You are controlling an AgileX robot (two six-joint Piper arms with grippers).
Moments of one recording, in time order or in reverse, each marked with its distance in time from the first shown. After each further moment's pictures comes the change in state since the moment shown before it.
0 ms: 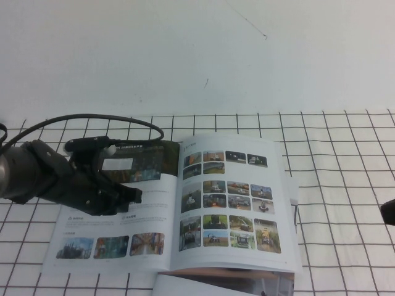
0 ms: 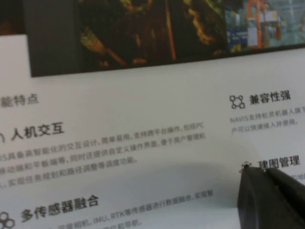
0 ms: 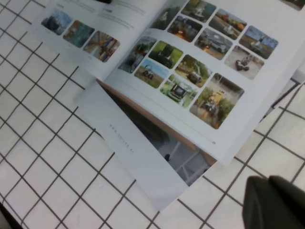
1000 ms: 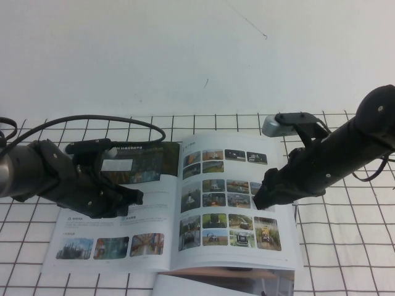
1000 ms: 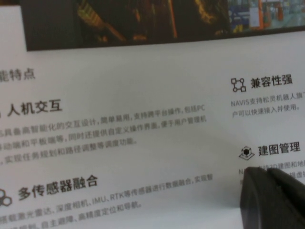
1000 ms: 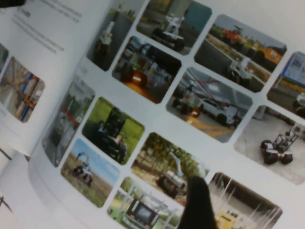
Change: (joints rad) right arm 0.342 0.820 -0.414 -0.067 -0.282 0.255; left arm -0.023 0.000 -0.007 0.156 0.015 -0.184
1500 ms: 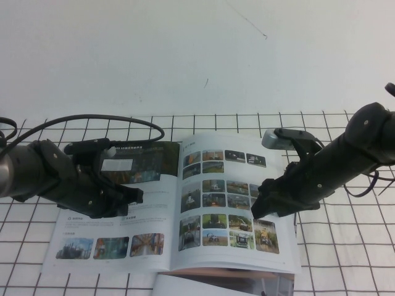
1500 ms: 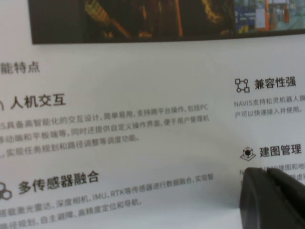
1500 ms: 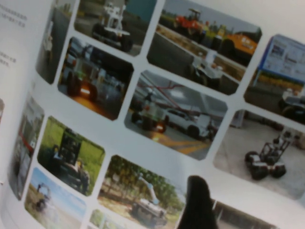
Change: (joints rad) right arm -0.018 0.122 -0.006 0.071 -0.020 0.018; left arm 0.000 0.000 0.000 -0.004 -0.004 -0.028
